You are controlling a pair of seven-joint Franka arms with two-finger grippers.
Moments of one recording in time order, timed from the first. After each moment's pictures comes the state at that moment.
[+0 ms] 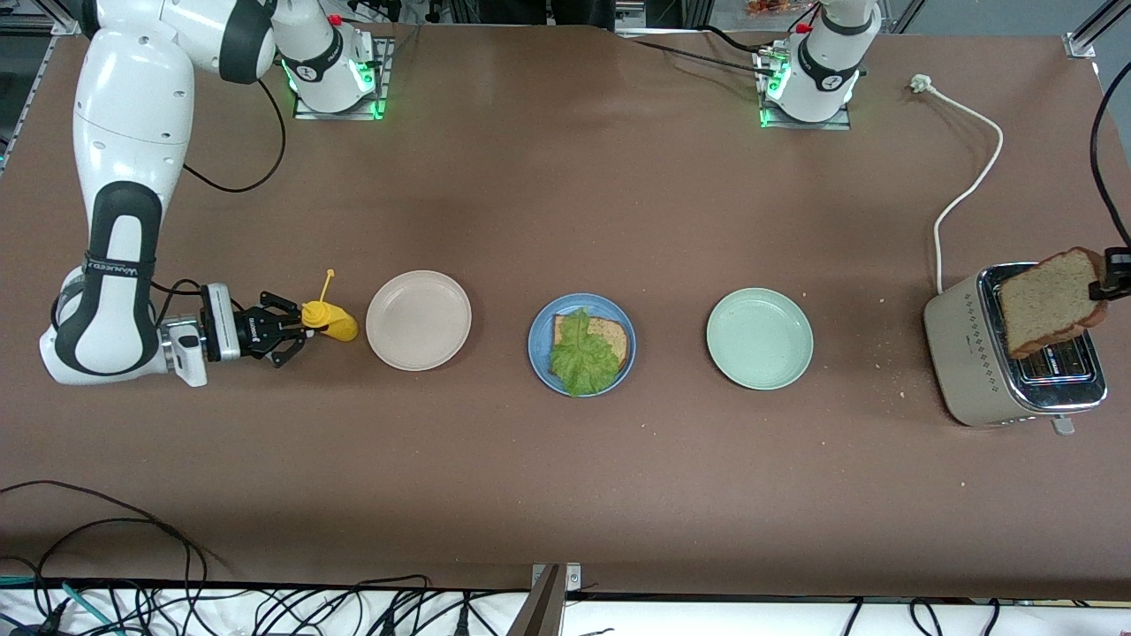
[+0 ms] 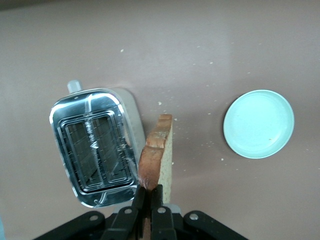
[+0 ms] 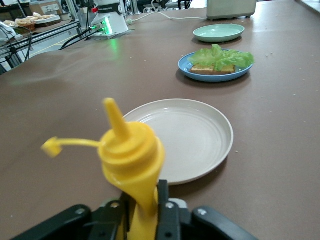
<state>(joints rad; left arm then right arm) 0.37 0.35 -0.27 -1.19 0.12 1.45 0.26 0.31 0.91 -0.66 -1.52 1.21 1.31 -2.49</state>
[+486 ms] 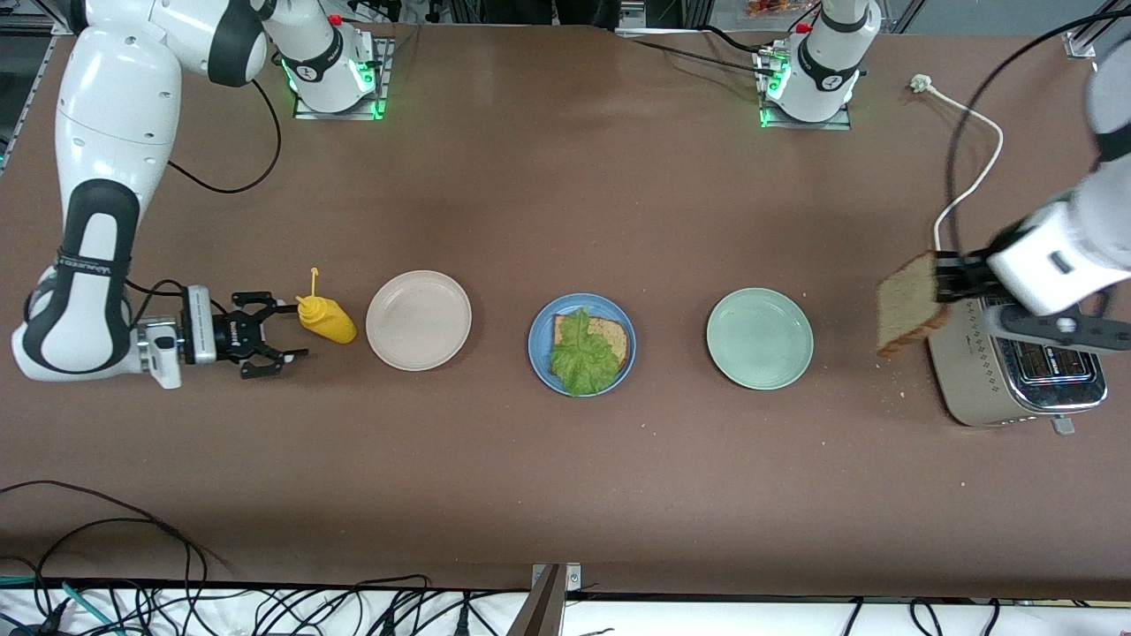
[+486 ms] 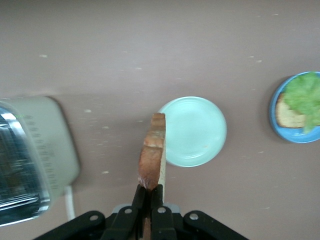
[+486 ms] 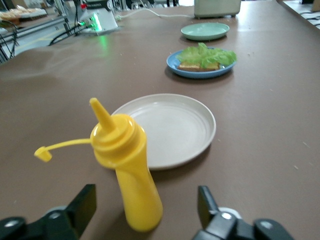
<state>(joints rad) 0.11 0.33 -0.27 -1.27 0.05 1.49 0.00 0.28 0.91 -0.69 -1.50 1.23 1.31 -2.49</state>
